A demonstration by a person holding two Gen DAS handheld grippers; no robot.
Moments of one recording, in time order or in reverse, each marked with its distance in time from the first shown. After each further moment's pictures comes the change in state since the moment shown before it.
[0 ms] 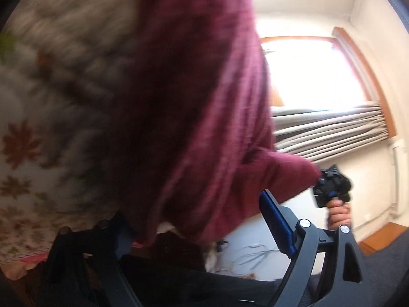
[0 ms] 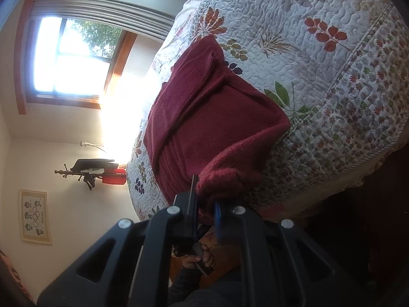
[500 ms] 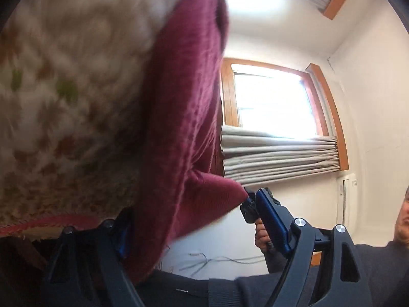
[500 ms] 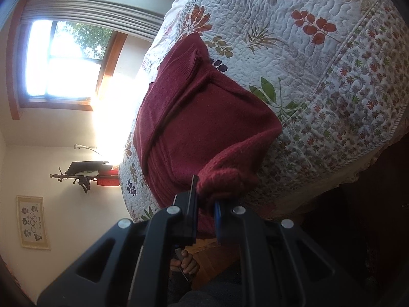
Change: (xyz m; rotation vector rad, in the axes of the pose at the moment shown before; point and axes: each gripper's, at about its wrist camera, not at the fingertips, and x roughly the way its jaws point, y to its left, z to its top) left arm -0.054 0.025 0.003 -0.170 -0.038 -0.220; right arm 0.008 -0.017 0.003 0.025 0.016 -0.037
